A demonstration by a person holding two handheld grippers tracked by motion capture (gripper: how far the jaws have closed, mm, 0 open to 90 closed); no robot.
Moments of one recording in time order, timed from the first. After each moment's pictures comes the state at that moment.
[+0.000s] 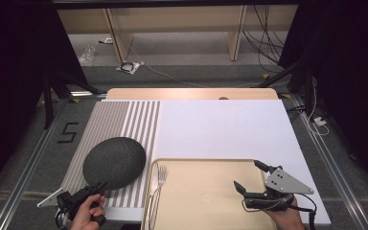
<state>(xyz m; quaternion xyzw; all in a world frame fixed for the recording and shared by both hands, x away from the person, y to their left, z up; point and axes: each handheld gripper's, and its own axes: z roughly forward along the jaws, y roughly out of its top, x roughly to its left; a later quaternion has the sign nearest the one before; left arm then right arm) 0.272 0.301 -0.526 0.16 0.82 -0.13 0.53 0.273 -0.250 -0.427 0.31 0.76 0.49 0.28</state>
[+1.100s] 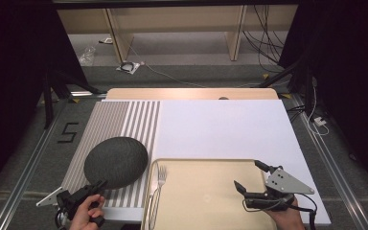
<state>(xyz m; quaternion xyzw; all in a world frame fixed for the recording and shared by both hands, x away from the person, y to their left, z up) 0.272 0.299 -0.519 0.17 0.80 -0.15 0.55 0.273 -0.251 -0.427 0.31 0.76 0.49 0.28</state>
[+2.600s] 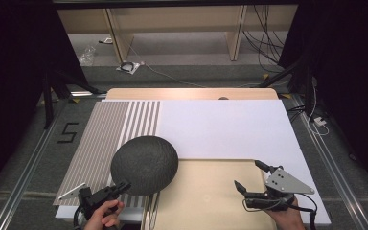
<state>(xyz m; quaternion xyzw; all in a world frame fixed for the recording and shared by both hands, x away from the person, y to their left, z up) 0.268 0.244 -0.503 0.27 0.73 -0.24 0.58 0.274 -0.251 -0.427 0.31 0.76 0.49 0.28</state>
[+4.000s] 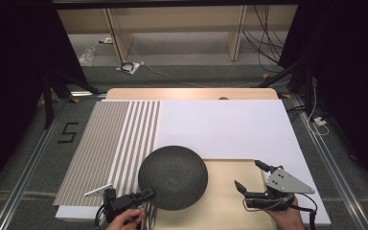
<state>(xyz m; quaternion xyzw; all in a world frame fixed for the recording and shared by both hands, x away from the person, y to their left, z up) 0.265 0.188 -0.503 0.35 0.70 -0.30 0.54 0.274 -0.252 -0.427 0.32 0.76 0.49 0.28</state>
